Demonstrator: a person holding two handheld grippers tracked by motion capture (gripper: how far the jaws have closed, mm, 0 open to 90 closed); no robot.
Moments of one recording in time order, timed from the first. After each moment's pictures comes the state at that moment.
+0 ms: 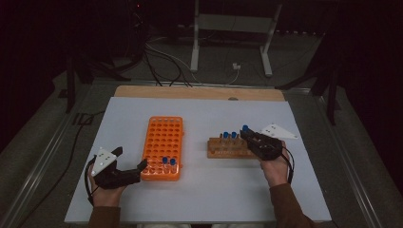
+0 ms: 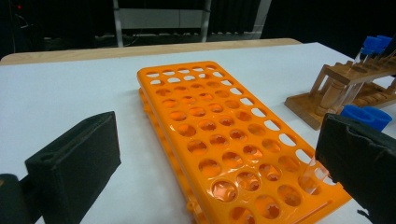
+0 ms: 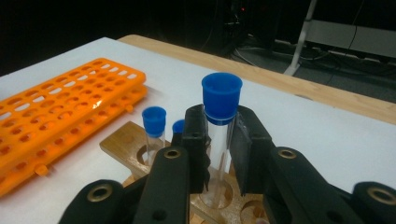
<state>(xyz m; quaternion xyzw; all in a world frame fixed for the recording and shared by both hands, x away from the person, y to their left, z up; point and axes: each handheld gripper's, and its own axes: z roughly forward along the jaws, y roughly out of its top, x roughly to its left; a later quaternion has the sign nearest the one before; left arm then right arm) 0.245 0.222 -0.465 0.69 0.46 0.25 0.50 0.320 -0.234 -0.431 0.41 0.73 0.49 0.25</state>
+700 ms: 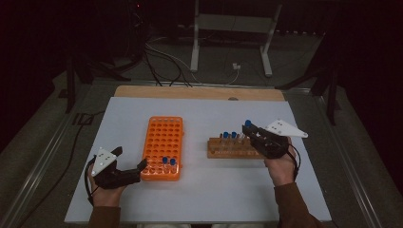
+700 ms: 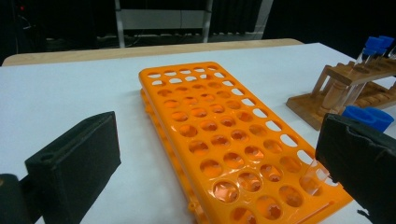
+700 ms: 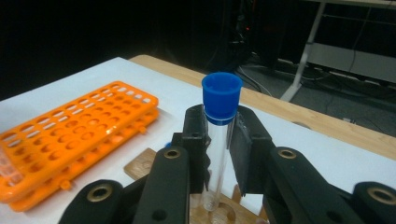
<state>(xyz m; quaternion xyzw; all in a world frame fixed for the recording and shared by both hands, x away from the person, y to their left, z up) 0.245 0.221 -0.464 0.69 0.46 0.26 0.50 0.308 -0.234 -0.395 0.38 0.73 0.51 0.26</state>
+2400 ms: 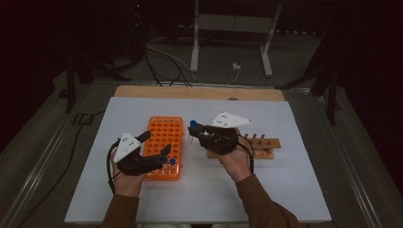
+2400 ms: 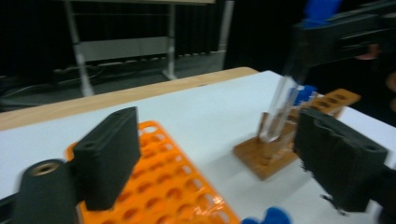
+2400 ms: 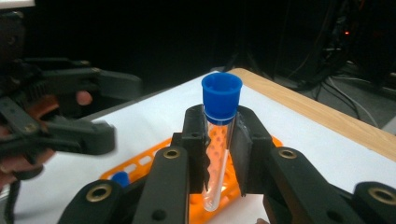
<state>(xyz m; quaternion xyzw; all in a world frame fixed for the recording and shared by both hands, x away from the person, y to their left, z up) 0.266 0.154 -0.414 0.70 0.39 0.24 0.55 0.316 -0.106 -0.375 0.28 0.77 0.55 0.15</state>
